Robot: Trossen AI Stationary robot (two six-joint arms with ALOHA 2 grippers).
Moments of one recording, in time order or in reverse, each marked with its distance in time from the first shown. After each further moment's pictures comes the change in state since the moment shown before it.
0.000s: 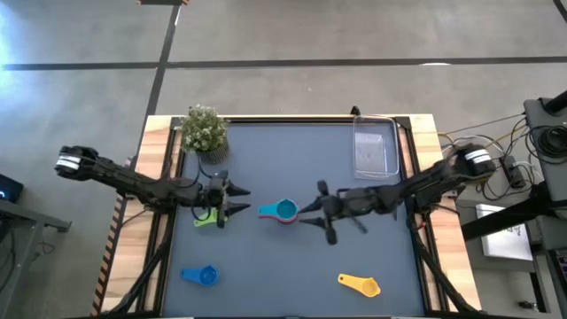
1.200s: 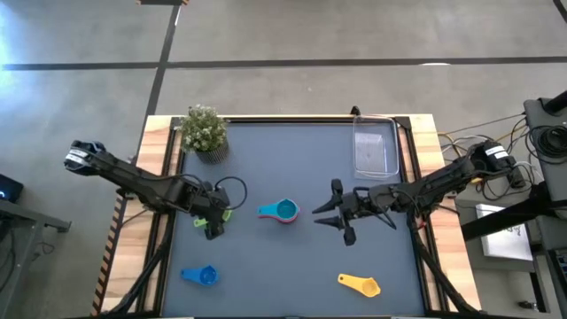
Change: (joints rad) left arm -0.139 0.152 0.533 -1.451 0.089 -0.359; right arm 0.049 -0.189 -0.116 0.040 0.000 0.018
